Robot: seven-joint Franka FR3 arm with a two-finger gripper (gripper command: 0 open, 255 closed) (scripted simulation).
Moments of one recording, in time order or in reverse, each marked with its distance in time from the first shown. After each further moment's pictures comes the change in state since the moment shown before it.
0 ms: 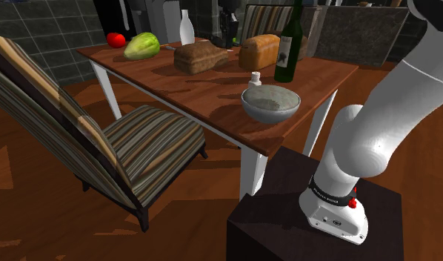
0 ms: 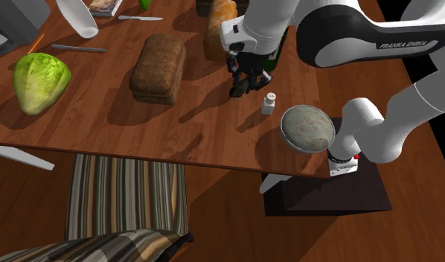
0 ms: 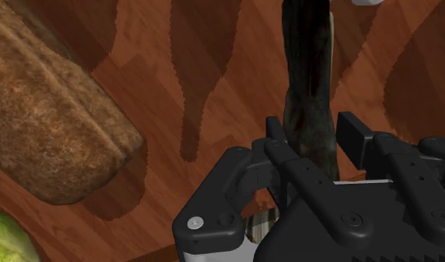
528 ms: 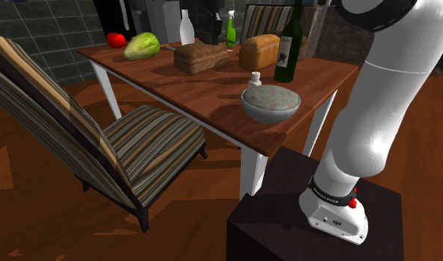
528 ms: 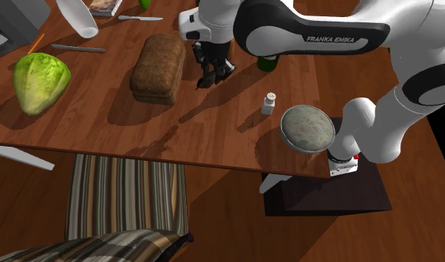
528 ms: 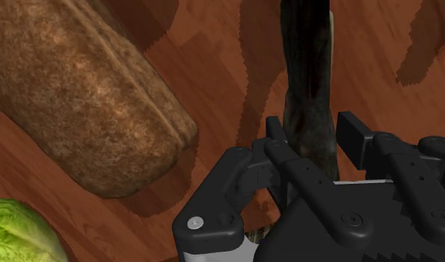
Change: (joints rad) arm -0.034 0.316 -0.075 0.319 0.081 -0.004 -0.117
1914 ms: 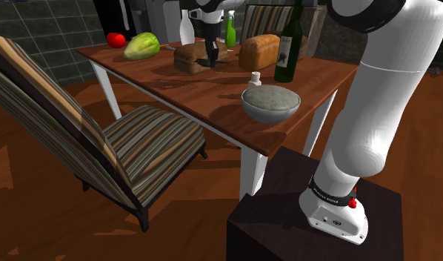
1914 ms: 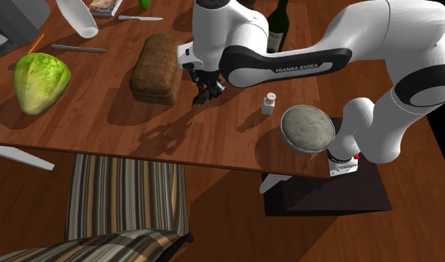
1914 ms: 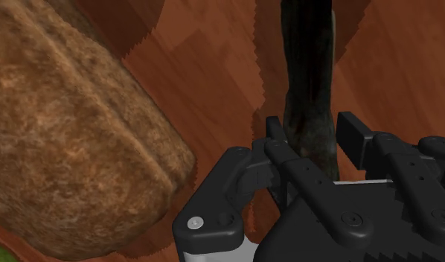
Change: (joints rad) arm -0.011 0.042 -0.008 -0.201 0.013 0.242 -0.008
